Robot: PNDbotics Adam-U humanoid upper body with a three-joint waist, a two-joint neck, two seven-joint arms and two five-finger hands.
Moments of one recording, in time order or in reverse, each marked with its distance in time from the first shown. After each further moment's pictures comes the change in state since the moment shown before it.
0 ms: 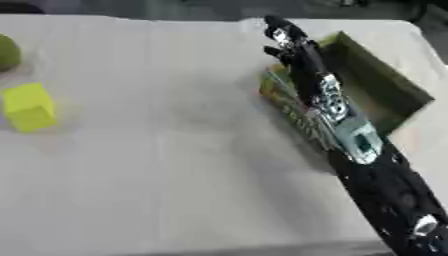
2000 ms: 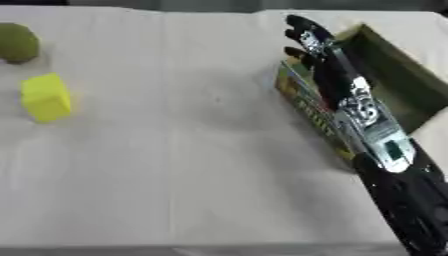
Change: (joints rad) left arm -0.593 0.204 -0.464 0.283 -0.710 0.240 -1.175; right arm 0.000 -0.003 0.013 -0.001 -0.012 -0.016 0.086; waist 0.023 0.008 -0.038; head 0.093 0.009
